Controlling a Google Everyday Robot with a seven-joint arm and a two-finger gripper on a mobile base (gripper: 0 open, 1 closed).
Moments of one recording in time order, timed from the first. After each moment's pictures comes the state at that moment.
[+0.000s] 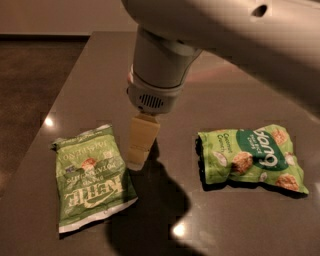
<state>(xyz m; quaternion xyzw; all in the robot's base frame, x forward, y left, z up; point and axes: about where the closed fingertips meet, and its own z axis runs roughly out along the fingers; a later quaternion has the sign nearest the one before) 0.439 0.023 0.909 -0.64 0.76 0.03 0.13</state>
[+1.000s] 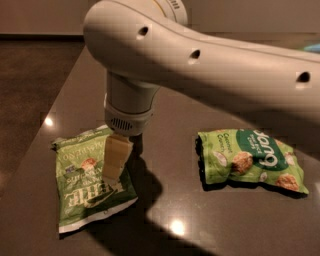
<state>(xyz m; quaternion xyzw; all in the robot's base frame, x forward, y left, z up) 0.438 0.069 0.859 -0.61 0.78 0.04 0.12</state>
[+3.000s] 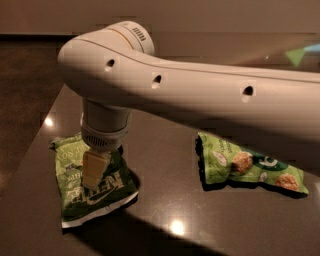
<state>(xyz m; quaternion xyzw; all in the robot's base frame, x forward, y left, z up) 0.432 0.118 0.824 -0.61 0.78 0.06 0.12</state>
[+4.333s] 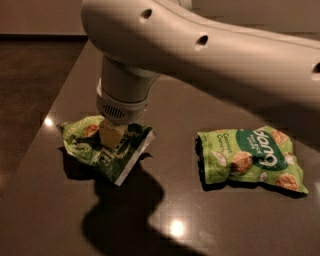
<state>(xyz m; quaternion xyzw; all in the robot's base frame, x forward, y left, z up) 0.449 0.089 0.885 -0.58 0.79 0.06 0.17</state>
